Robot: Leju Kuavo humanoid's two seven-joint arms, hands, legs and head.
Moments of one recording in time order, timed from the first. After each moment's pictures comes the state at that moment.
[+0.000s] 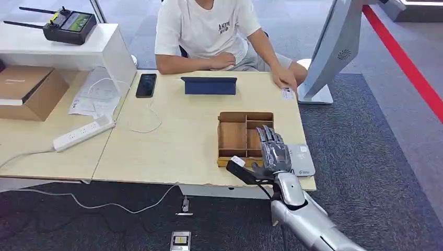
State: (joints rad) left arm -0.12 0.06 -1.32 -0.28 0.58 0.63 0.17; right arm -0.50 -0.16 0.75 -0.78 0.90 -0.50 0.23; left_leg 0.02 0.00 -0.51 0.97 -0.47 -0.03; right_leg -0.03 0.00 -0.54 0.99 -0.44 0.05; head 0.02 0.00
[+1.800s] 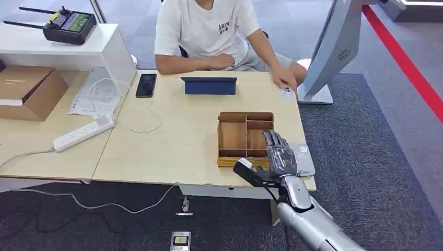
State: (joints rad) left arm -0.12 0.06 -1.32 -0.28 0.59 0.64 0.17; right arm -0.48 -0.20 0.75 -0.78 0.82 -0.52 0.20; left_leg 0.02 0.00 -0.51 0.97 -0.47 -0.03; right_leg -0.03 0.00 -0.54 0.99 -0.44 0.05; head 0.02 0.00
